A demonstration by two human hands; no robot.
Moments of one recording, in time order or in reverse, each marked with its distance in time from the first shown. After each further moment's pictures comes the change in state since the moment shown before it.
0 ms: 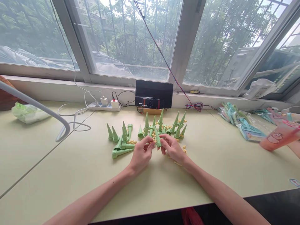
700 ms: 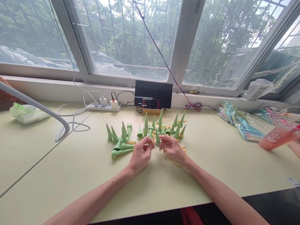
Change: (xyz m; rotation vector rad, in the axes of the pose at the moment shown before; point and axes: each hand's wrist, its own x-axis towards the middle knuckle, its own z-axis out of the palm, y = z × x) left_hand 0.000 -0.001 -0.001 -0.018 -0.010 -0.030; right_hand 0.003 0.011 -0.006 -0.044 -0.022 -0.145
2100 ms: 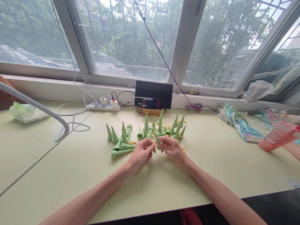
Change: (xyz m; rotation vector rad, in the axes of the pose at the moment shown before) left_hand 0.005 0.003 -0.002 -0.251 -0.091 -0.274; right_hand -0.002 -0.003 -0.002 -0.176 0.035 -0.034
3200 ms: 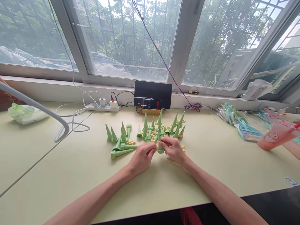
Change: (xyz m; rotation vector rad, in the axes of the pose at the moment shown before) left_hand 0.000 -0.011 -0.006 0.644 -0.037 0.511; right_hand 0.001 -0.011 -0.001 -0.150 0.061 -0.040
